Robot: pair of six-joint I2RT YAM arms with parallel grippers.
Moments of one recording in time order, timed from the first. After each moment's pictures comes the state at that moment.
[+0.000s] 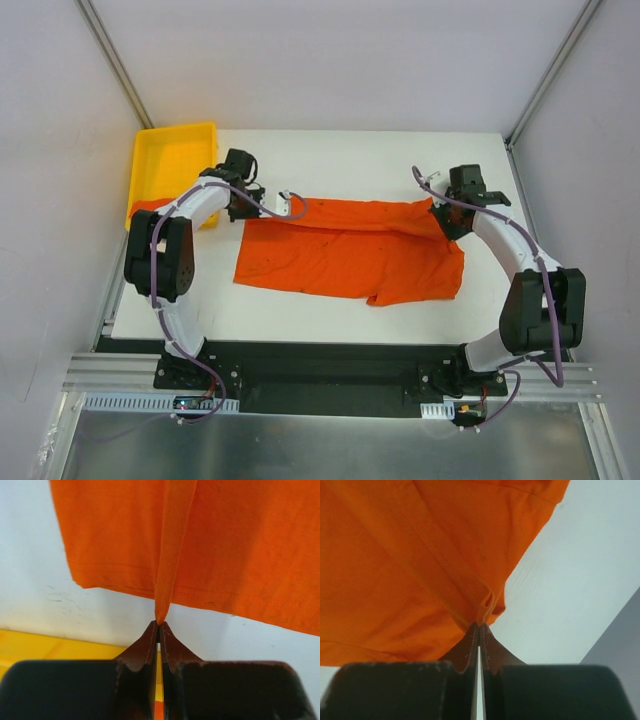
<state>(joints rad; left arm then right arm) -0.22 1.86 1.37 -0.70 0.18 1.35 0.11 1.52 1.15 -0.71 0.07 -0.45</state>
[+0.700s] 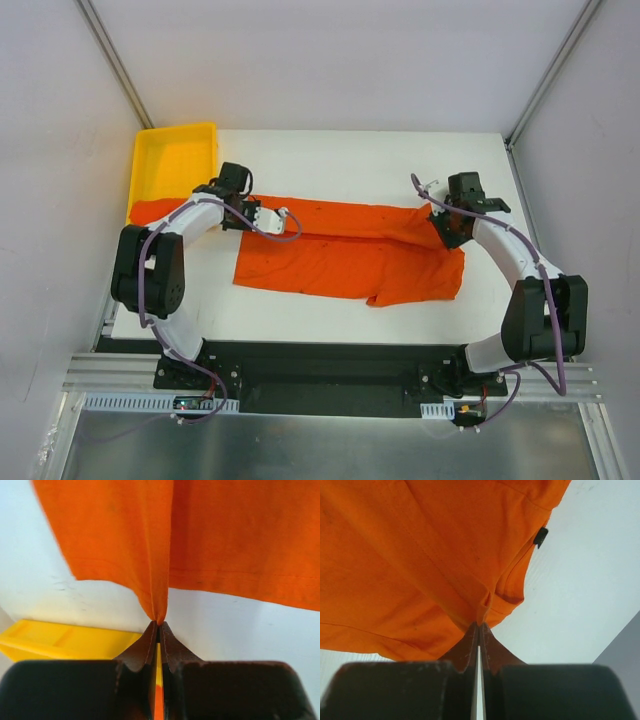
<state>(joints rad) -0.22 1.72 1.18 -0.59 0.12 1.49 0.13 1.46 1.07 -0.73 0.04 -0.44</state>
